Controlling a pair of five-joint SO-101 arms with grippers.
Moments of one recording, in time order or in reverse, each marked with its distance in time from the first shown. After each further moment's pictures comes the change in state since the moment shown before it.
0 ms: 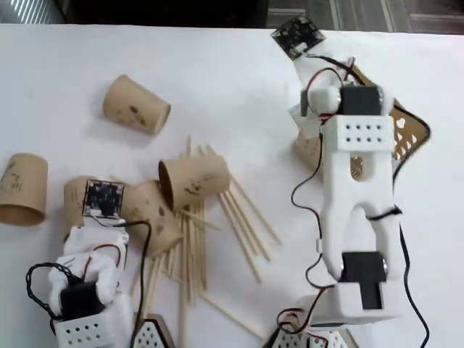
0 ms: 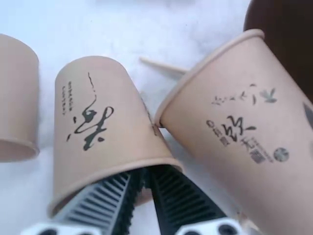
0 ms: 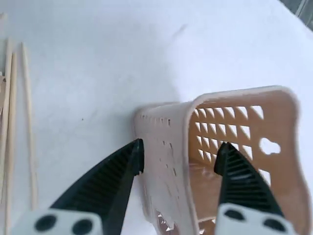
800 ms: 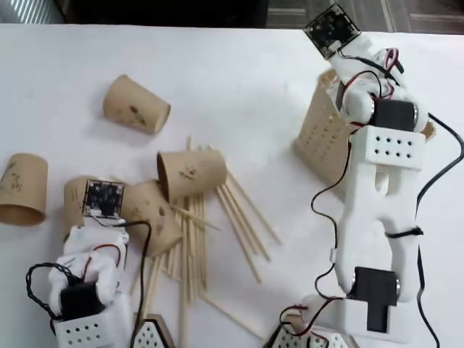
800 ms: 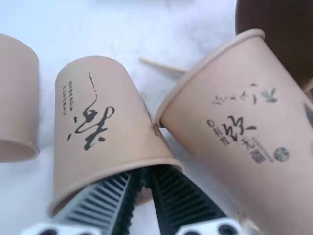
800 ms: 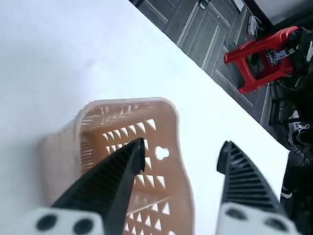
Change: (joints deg) left arm 0.0 0.0 0.0 0.0 0.0; right arm 8.7 -8.1 6.9 -19.5 12.2
